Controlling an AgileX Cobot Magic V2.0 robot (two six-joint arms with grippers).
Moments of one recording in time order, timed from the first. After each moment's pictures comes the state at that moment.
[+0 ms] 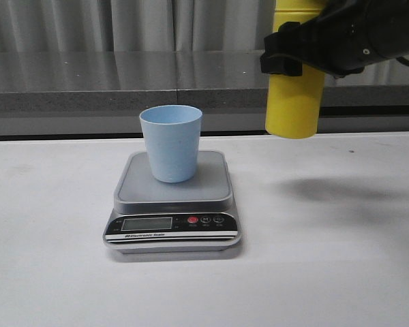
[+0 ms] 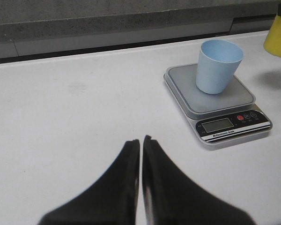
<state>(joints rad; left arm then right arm) -0.45 0.19 -0.47 0.20 0.75 -0.32 0.32 1.63 -0.84 -0.28 -0.49 0.34</state>
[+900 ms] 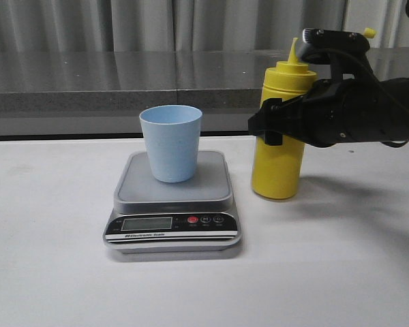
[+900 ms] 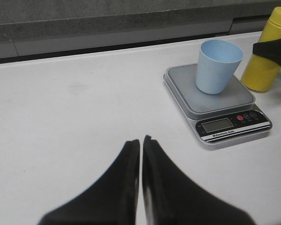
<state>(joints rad) -0.45 0.19 -0.47 0.20 0.75 -0.32 0.32 1.89 -0.80 -0.18 -0.75 0.26</state>
